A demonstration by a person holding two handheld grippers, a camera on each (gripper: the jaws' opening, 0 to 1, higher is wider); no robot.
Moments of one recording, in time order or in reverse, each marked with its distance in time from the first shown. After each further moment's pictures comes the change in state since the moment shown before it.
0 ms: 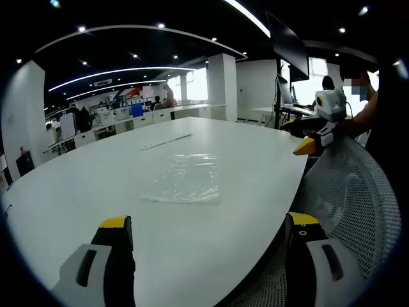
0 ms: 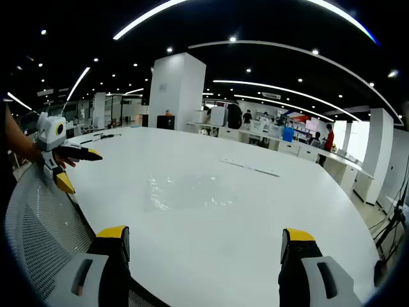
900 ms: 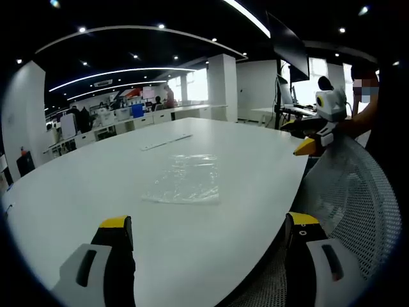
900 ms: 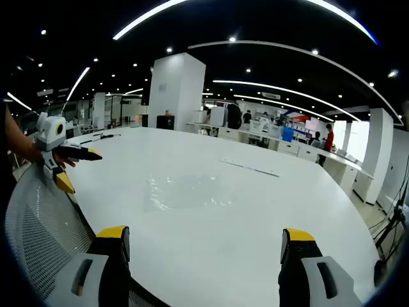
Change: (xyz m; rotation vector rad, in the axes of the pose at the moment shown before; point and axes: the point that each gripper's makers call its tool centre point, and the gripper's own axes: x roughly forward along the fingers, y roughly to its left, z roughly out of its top) left arm 0.000 -0.003 0.004 0.001 -0.005 0.004; right arm -0.001 0.001 0.001 0.000 0.000 -0.002
